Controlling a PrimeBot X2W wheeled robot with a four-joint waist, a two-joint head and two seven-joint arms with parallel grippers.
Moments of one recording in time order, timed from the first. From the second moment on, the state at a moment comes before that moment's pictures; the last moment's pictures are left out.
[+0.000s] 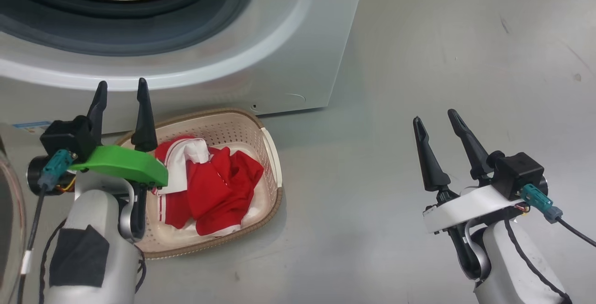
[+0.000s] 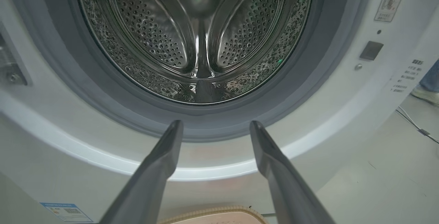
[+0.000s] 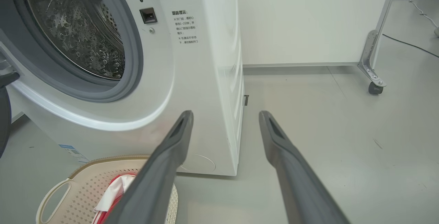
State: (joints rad) left arm -0.52 0.04 -0.06 0.54 -0.35 -0.03 -0.25; right arm -0.23 -0.06 0.20 0.22 0.30 0.11 -0.26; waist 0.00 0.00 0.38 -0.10
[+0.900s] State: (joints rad) left arm -0.11 0.03 -0.12 0.24 -0.27 0.06 -0.25; right arm -0.08 -0.06 0.19 0.23 0.30 0.09 -0.26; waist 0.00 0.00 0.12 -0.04
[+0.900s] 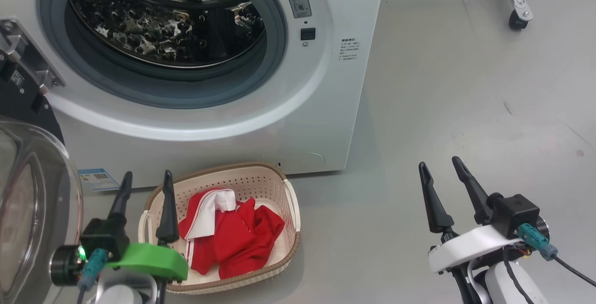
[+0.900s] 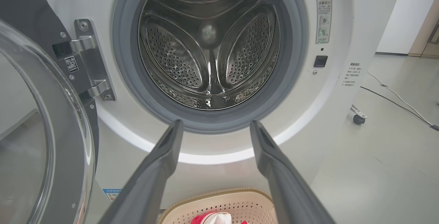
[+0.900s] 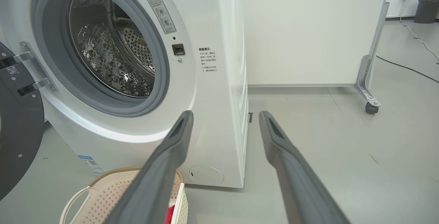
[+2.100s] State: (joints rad) left arm 0.12 0.04 -0.19 0.05 -0.27 0.09 -0.19; right arm 0.03 -0.05 0.22 0.22 0.30 0.06 -0.26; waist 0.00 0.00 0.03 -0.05
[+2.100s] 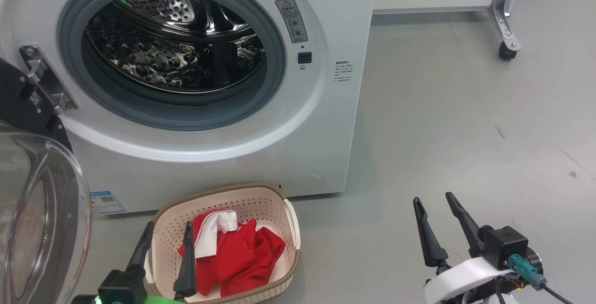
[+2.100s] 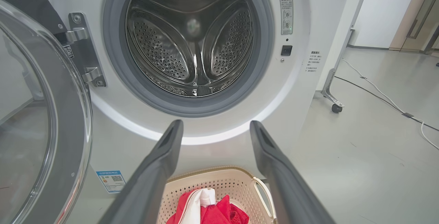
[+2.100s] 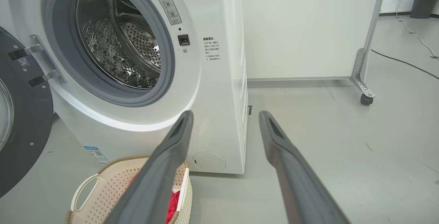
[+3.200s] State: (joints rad) left arm 0.17 0.04 -0.20 -0.04 -0.26 0.10 -0.14; right arm 0.03 -0.05 0.22 0.22 0.30 0.05 -0.26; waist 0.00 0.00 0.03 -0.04
